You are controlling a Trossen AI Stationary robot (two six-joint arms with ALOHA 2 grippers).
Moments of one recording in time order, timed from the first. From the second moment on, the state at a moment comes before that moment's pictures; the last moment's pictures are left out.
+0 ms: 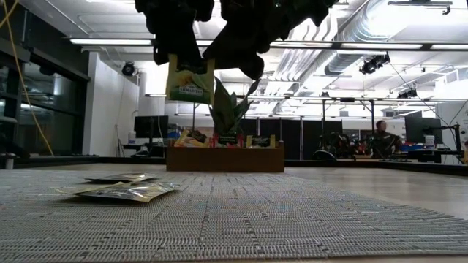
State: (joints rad) left arm -0.05 1.46 1.21 -0.65 0.01 -0.42; right arm -0.02 1.75 1.28 -0.13 -0.19 0.21
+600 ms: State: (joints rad) left arm -0.05 1.46 1.21 -0.65 0.01 -0.42; right arm -0.02 1.76 1.28 -0.14 -0.20 0.19
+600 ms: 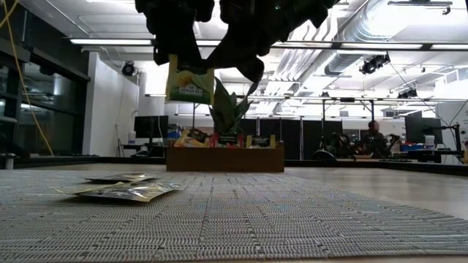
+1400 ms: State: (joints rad) left arm -0.05 1.42 1.21 -0.68 -0.09 -0.44; right arm -0.02 1.76 1.28 -0.30 -0.11 0.18
